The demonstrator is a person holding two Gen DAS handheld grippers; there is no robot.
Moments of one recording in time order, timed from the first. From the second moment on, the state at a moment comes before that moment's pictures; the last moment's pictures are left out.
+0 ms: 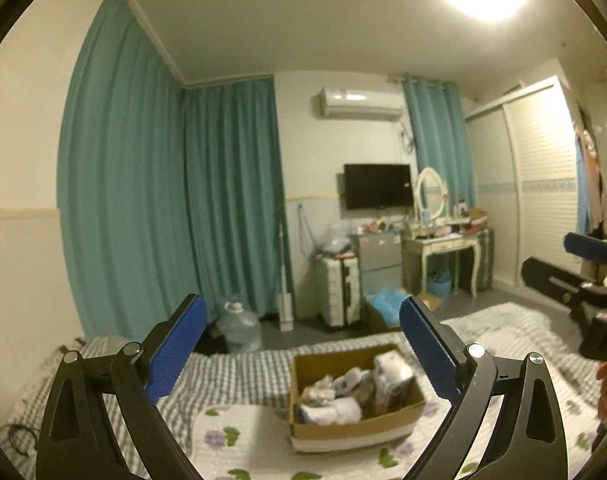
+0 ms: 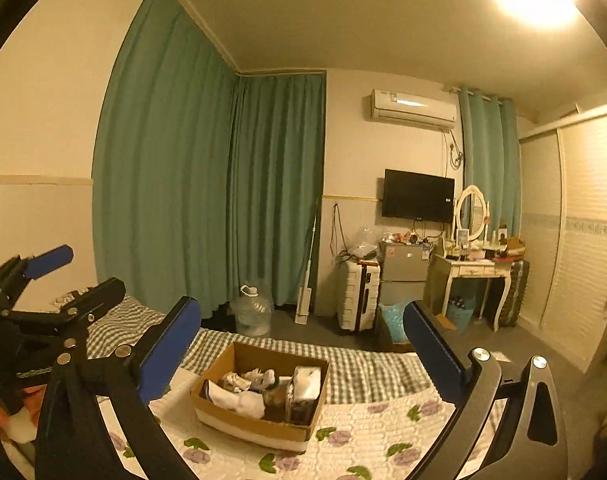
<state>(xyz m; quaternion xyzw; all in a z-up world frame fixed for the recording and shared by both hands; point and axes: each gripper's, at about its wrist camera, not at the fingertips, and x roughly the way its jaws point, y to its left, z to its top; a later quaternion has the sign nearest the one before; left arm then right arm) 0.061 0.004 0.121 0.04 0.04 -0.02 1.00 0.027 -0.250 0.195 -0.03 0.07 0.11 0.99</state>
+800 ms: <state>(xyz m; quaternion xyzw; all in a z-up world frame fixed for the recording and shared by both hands) 0.088 0.021 -0.019 0.00 0.16 0.01 0.99 0.085 -0.238 0.029 -0.01 0.20 0.10 0.98</state>
